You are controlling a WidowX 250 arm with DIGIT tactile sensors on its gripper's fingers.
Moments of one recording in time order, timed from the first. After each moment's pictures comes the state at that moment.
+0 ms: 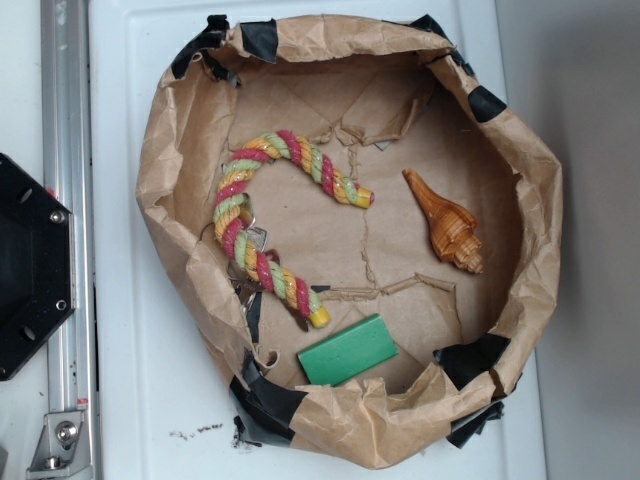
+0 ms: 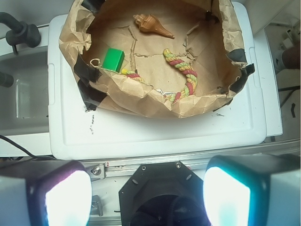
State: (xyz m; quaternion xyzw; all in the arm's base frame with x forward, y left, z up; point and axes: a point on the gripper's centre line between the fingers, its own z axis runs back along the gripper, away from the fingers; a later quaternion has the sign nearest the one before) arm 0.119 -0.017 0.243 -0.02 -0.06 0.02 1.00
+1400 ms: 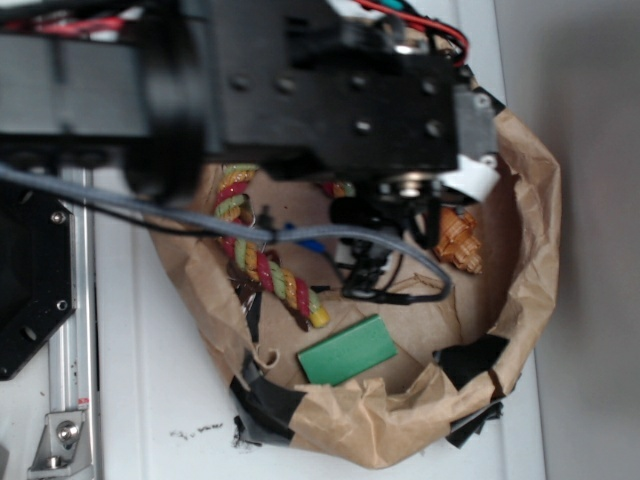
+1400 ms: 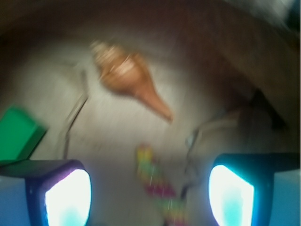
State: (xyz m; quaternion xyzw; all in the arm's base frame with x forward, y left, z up) arm 0.294 0.024 0.082 0.05 -0.04 -0.11 0.99
